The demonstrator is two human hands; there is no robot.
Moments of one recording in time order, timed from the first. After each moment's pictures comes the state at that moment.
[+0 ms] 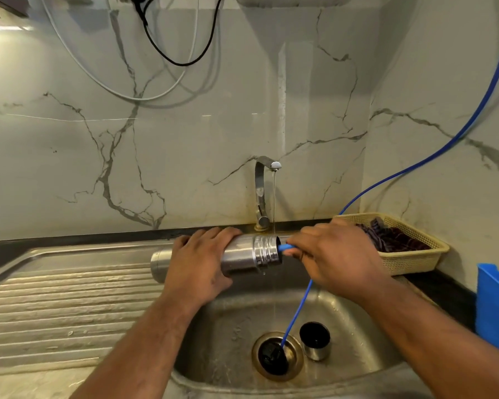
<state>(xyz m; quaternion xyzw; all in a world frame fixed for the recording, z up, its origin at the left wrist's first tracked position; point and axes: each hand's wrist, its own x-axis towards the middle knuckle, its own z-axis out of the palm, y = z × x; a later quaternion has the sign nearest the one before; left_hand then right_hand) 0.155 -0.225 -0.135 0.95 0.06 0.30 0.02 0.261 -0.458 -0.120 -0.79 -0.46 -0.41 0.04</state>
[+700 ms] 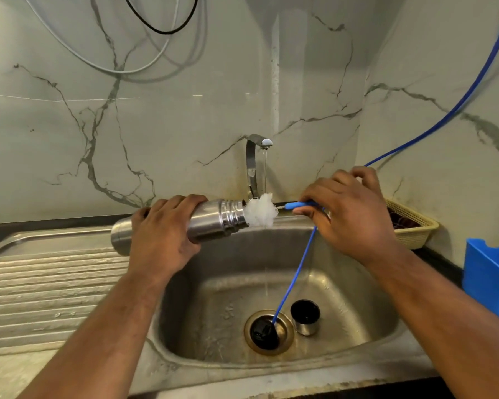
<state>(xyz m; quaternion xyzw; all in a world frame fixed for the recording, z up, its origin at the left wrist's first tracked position) 0.151 -0.200 -0.132 0.92 0.12 0.37 -0.02 0.275 -0.480 -0.106 -0.76 -0.40 -0.50 0.12</state>
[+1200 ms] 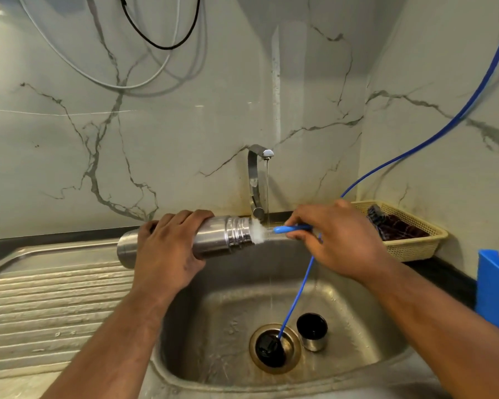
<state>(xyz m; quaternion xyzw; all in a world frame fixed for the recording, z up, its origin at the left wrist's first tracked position) 0.155 -0.201 -0.132 0.92 0.11 0.37 -0.03 0.269 -0.469 -0.111 -0.79 -0.45 -0.37 0.19</state>
